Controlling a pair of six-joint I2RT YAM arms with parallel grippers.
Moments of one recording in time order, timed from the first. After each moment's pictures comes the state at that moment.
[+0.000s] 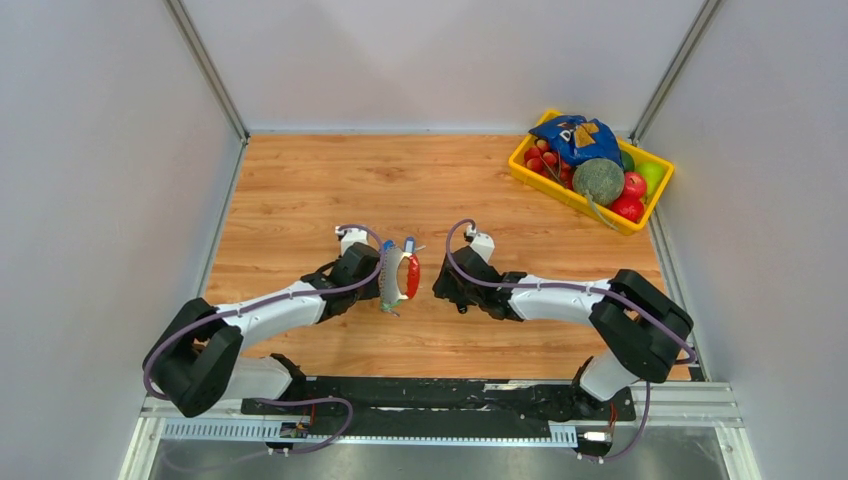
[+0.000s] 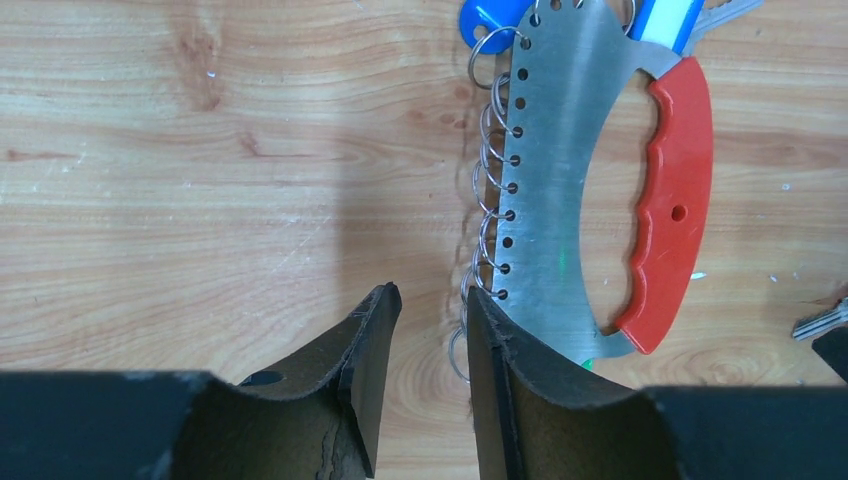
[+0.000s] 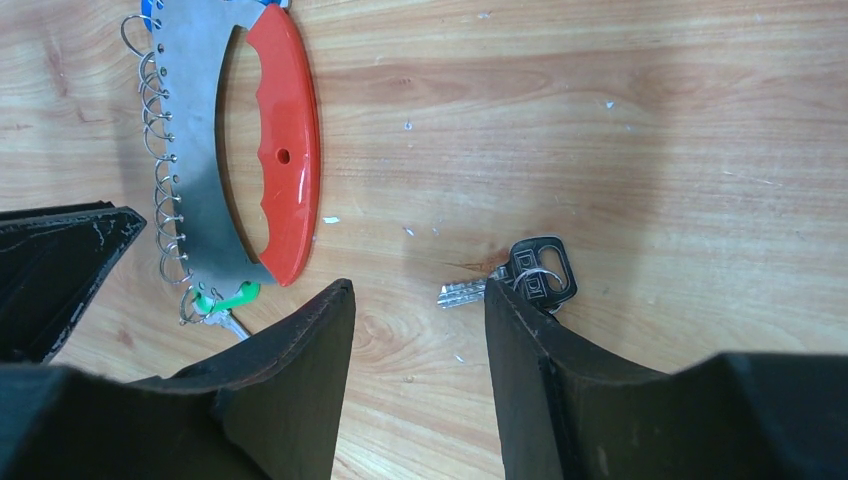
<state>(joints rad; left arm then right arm) -0.67 1.28 0.54 -0.13 -0.36 -0.62 0.90 1.56 0.73 0.02 0.25 0.95</state>
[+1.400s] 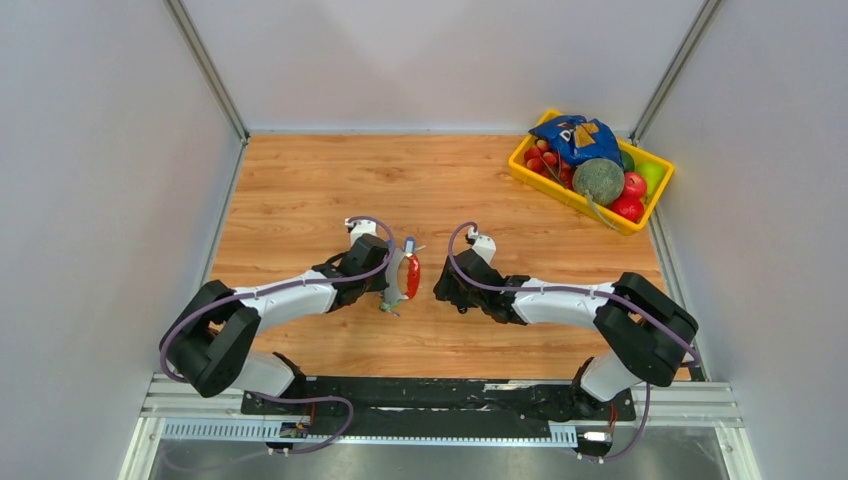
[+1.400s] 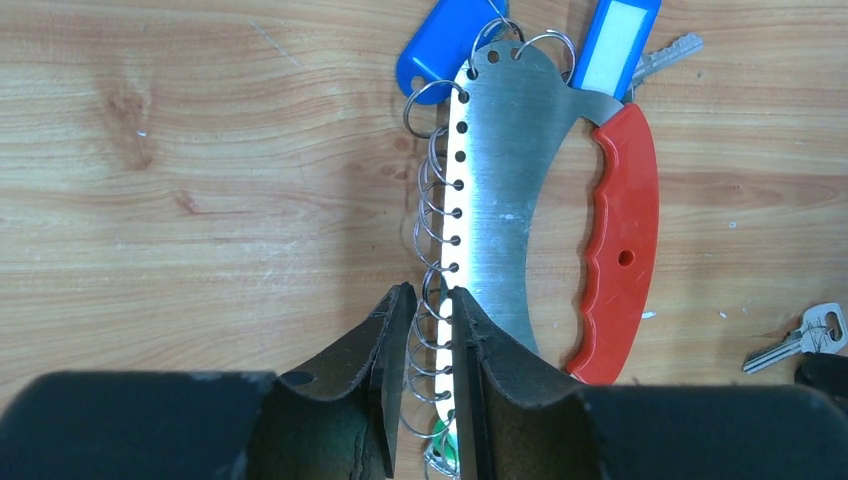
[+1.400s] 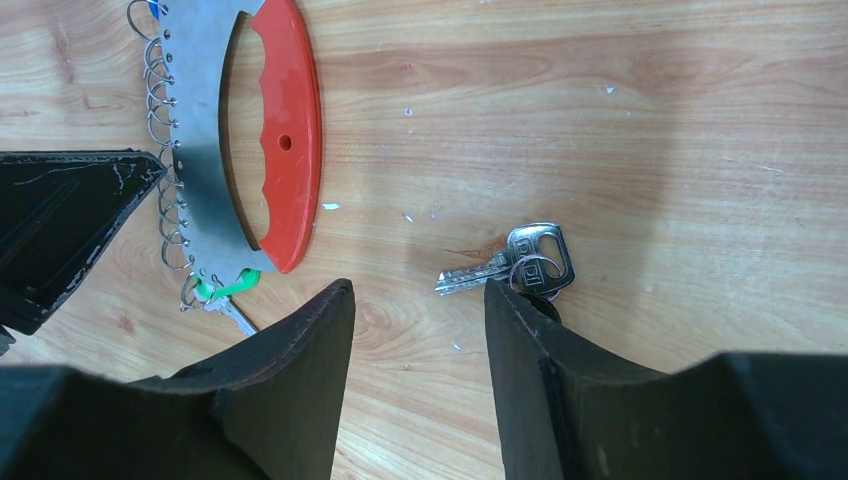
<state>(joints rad) -0.67 1.40 0.62 -0.07 -0.33 -0.62 0.91 1.53 0.69 0.05 0.25 0.95</state>
